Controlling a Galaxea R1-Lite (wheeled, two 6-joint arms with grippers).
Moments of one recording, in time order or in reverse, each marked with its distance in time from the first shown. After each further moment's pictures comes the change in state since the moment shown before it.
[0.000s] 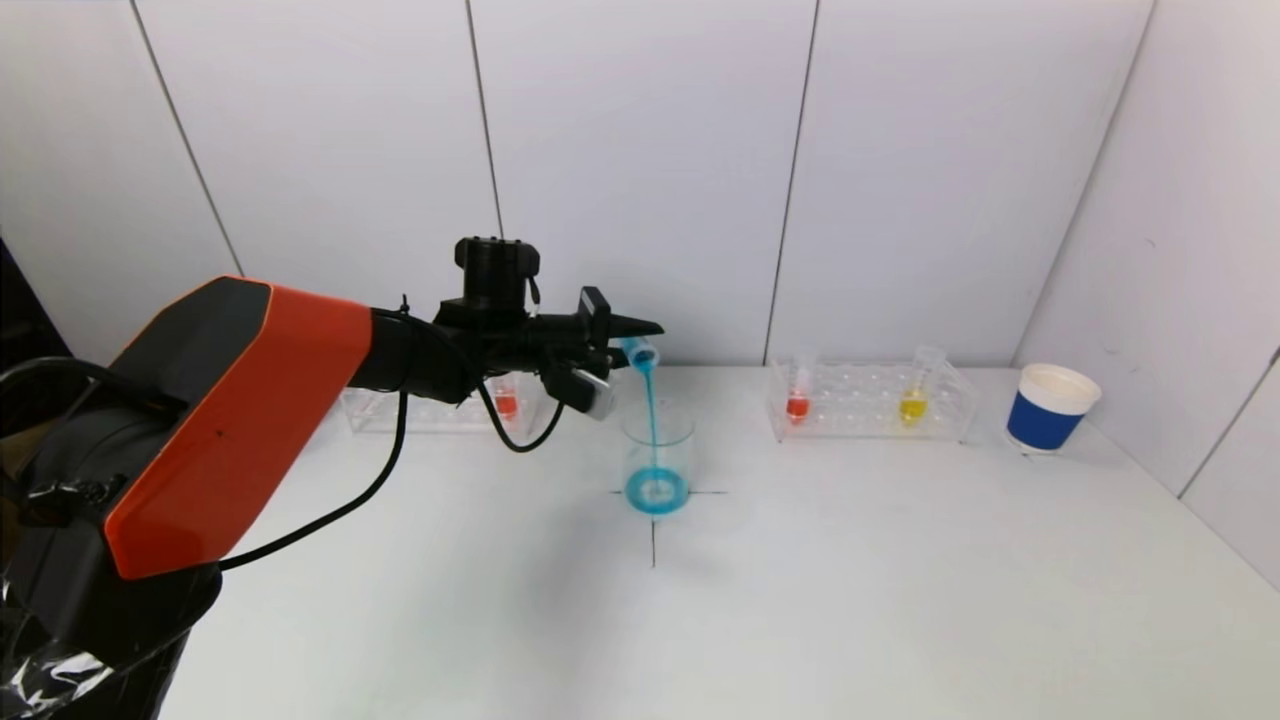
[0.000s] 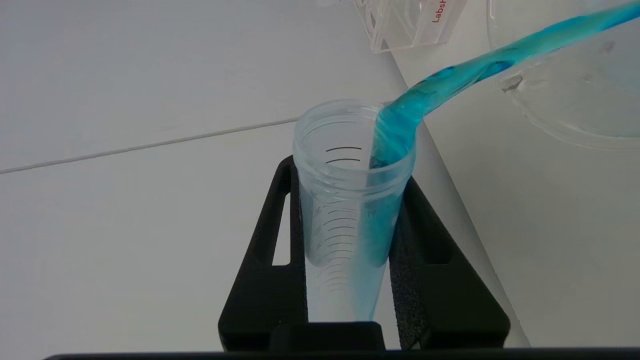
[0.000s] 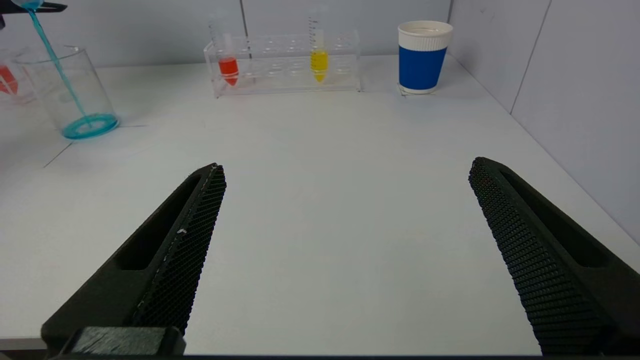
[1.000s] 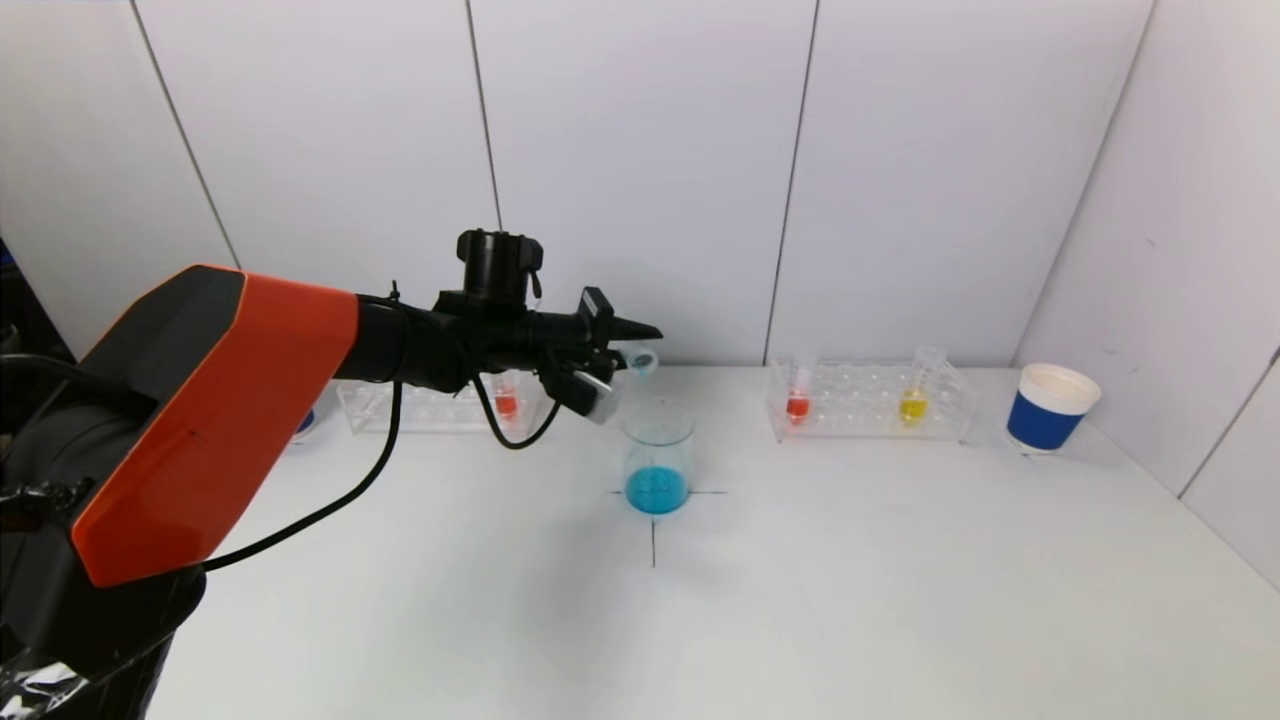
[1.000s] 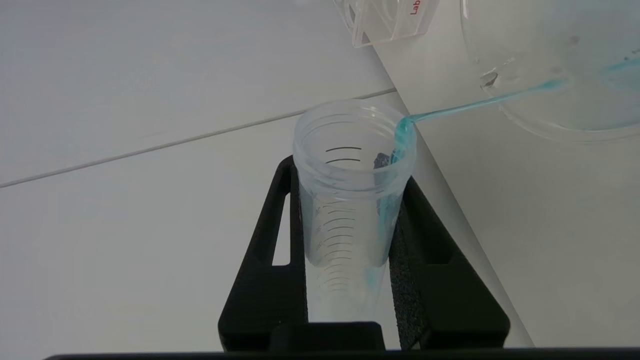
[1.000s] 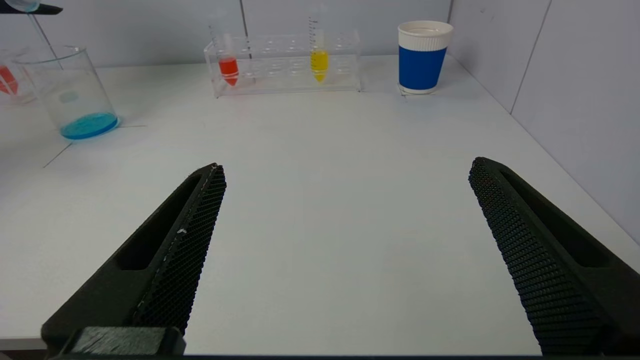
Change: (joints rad) left arm -0.010 -0.036 -0.006 0.123 0.057 0.082; right arm 0.000 0.000 0.000 0.000 0.000 0.000
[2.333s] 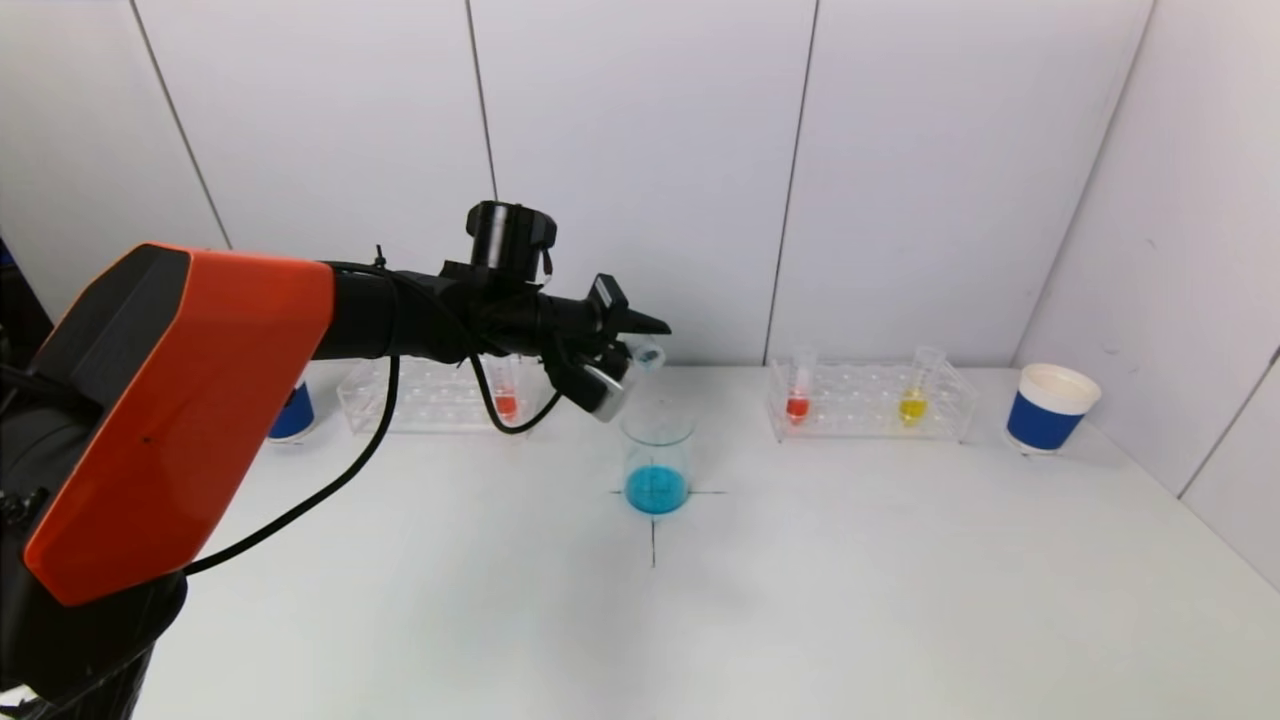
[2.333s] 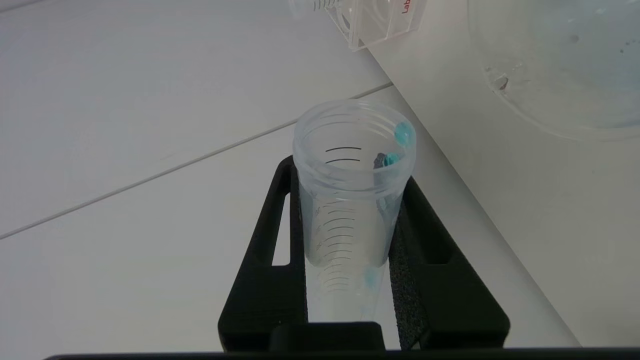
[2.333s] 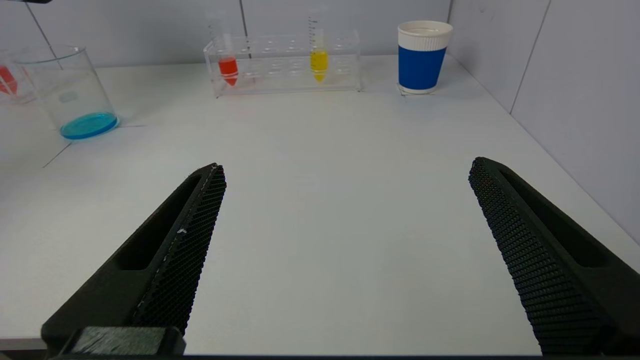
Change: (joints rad) left arm -0.036 -0.049 -0.084 0.219 0.086 0.138; right arm 0.000 0.001 0.000 0.000 0.001 0.000
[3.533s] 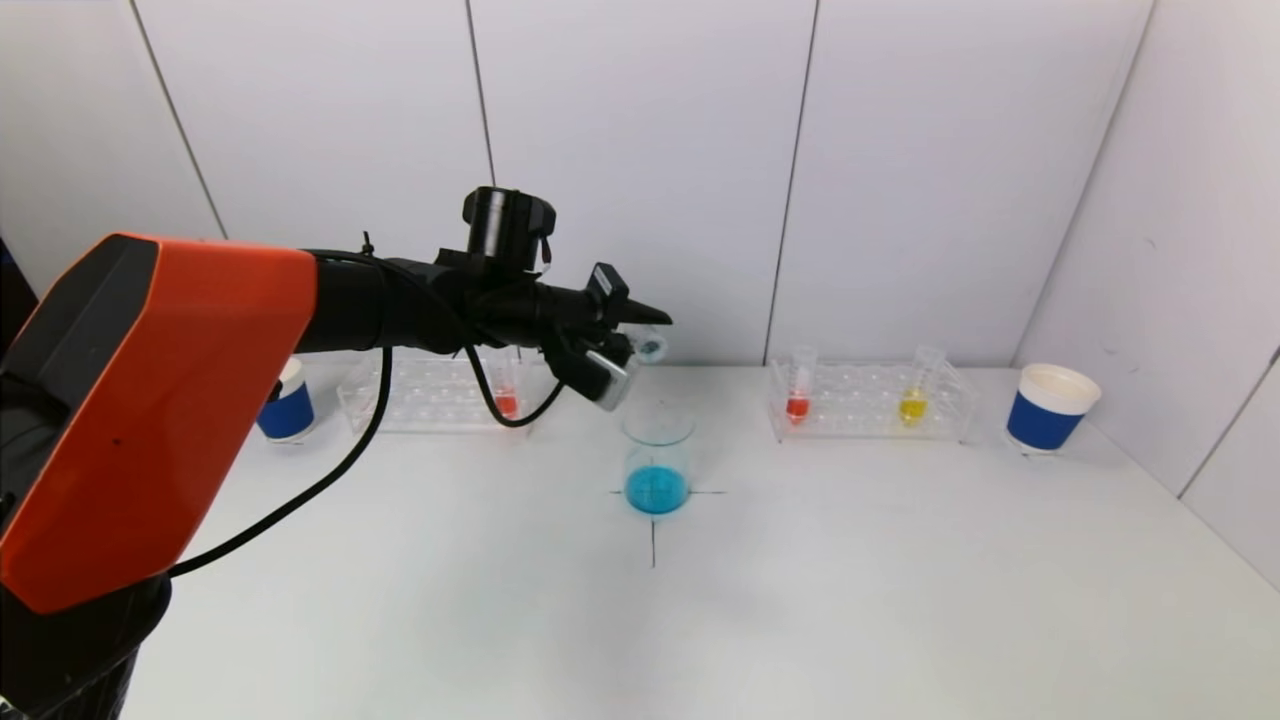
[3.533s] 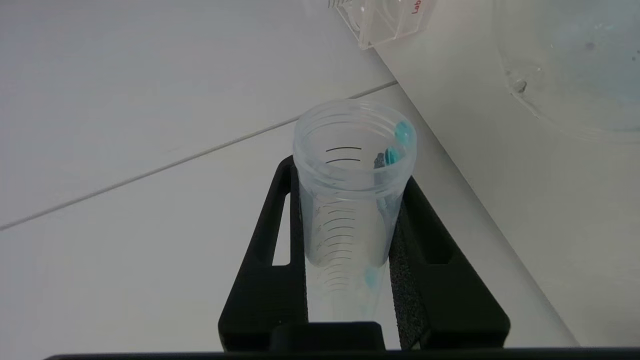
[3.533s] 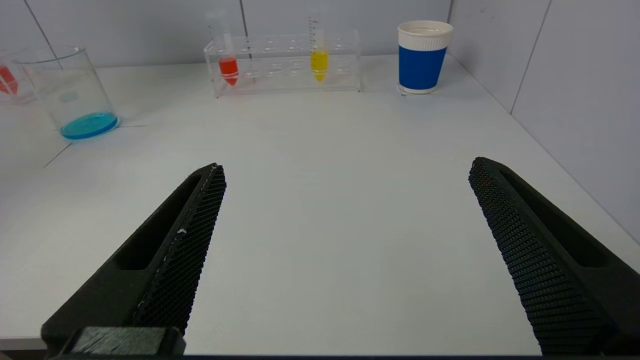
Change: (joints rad) left arm -0.008 -0.029 -0.007 0.026 0.020 -0.049; right arm 0.000 0.000 0.000 0.000 0.000 0.000
